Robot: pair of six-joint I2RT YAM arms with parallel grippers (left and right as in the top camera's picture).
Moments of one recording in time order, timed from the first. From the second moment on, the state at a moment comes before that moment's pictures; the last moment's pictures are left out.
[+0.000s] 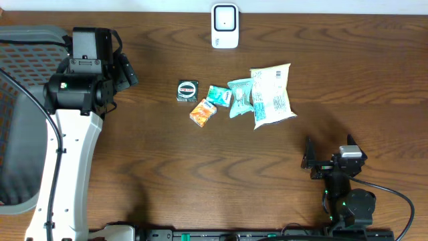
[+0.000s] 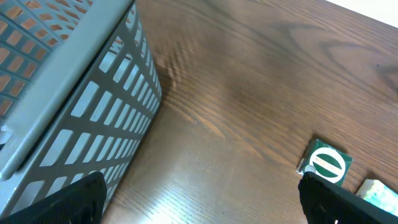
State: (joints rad) left arm -0.04 1.43 1.51 -1.03 -0.32 -0.41; right arm 0.01 0.01 0.01 -0.07 -0.03 0.00
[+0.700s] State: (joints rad) left arm -0.04 1.43 1.51 -1.03 -0.32 -0.41; right arm 0.01 0.01 0.01 0.19 0.02 0.00
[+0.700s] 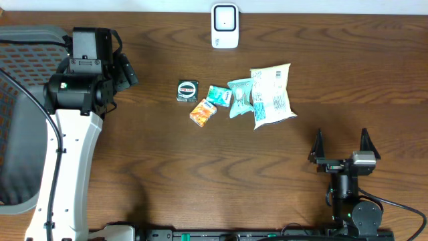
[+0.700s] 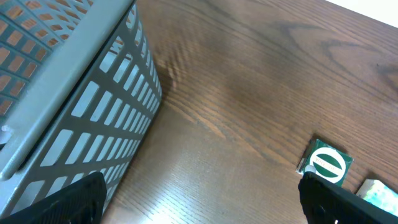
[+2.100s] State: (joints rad) left arm -0.04 1.43 1.51 -1.04 -0.32 -0.41; right arm 0.01 1.04 0.80 0.60 -0.18 -0.04
